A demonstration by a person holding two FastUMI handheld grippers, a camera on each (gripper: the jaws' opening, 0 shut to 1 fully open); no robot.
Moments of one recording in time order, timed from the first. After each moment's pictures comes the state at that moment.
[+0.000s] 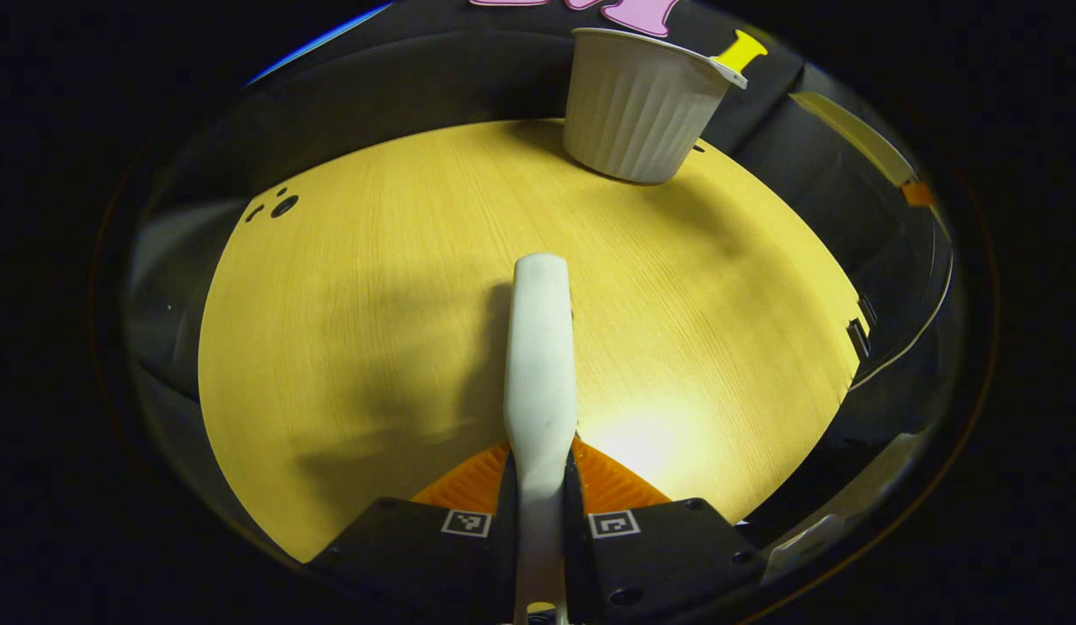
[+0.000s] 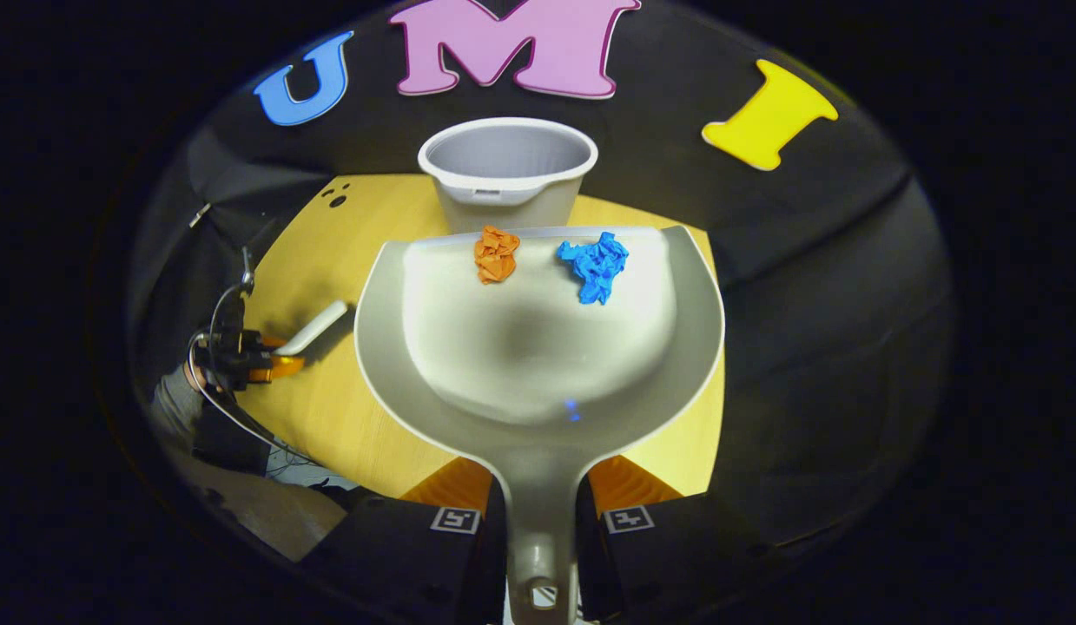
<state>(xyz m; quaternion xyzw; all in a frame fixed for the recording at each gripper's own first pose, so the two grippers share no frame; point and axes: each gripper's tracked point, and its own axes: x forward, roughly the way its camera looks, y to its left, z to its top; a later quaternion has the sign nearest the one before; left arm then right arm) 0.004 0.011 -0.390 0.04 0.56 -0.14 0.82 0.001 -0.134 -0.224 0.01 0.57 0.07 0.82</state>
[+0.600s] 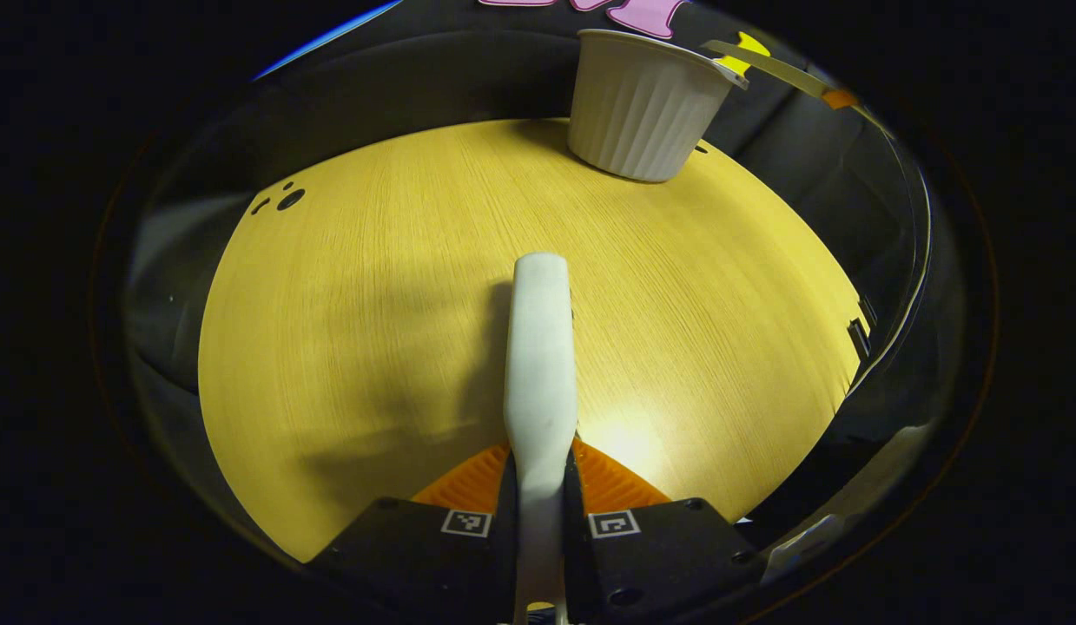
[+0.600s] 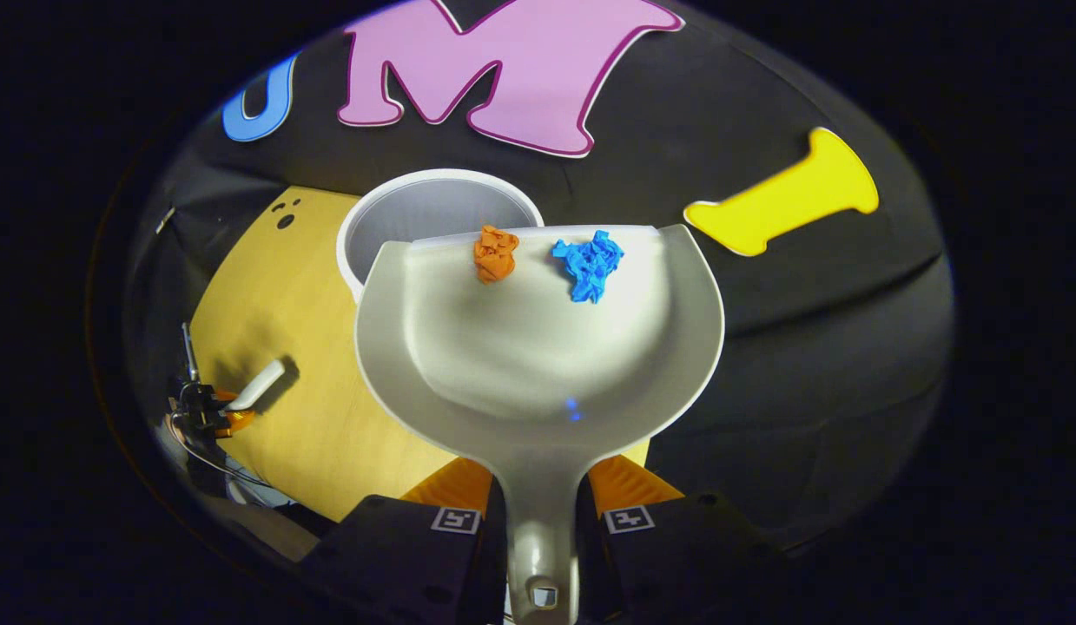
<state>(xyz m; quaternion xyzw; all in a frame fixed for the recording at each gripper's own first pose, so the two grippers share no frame) 0.000 0.012 -0.391 0.04 0.55 -0.14 0.82 0.141 -0.162 -0.208 -0.09 0.59 0.05 0.80</state>
